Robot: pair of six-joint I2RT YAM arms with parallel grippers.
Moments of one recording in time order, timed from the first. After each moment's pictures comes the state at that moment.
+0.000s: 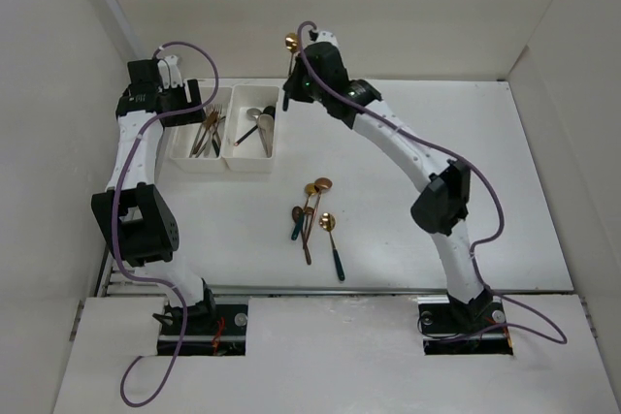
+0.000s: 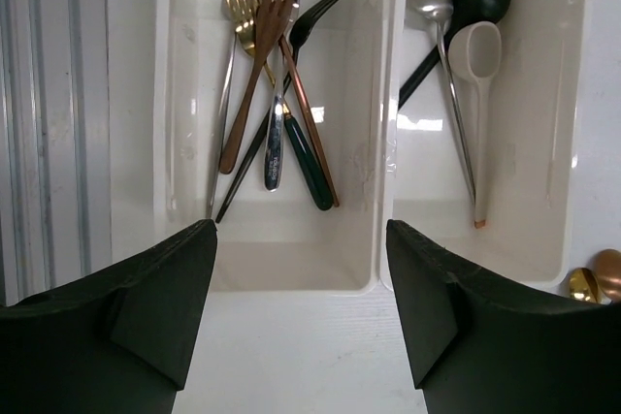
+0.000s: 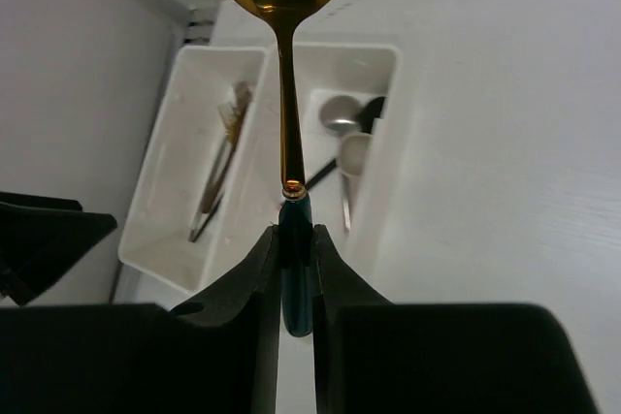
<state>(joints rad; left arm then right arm) 0.18 1.70 1.59 -0.65 0.23 0.01 0.69 2.16 2.31 -0.57 0.23 0.59</state>
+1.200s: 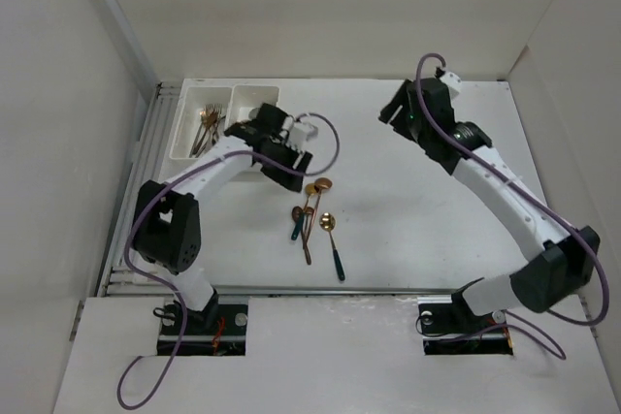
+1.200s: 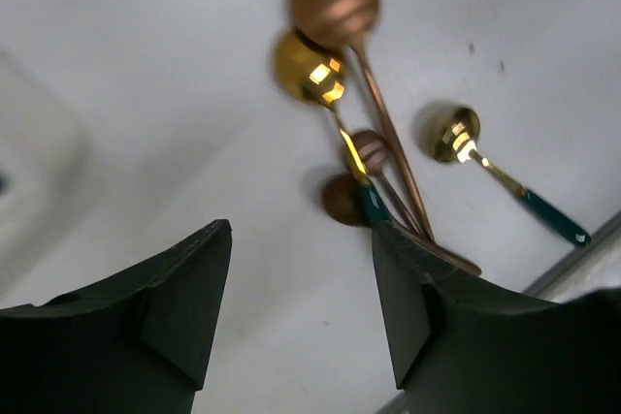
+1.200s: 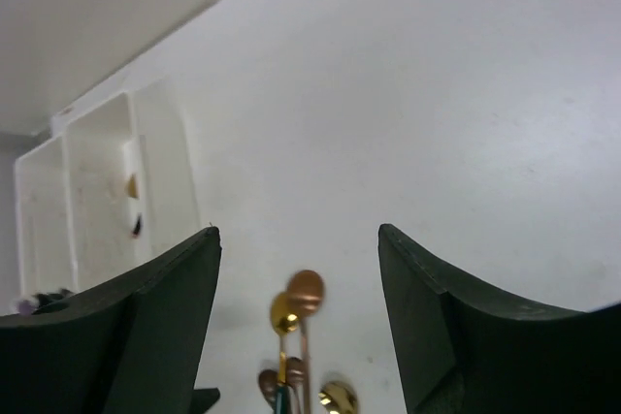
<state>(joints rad) -0.39 1.68 1.37 -0.75 0.34 0.16 0.49 1.48 1.47 -0.49 0.35 0.79</state>
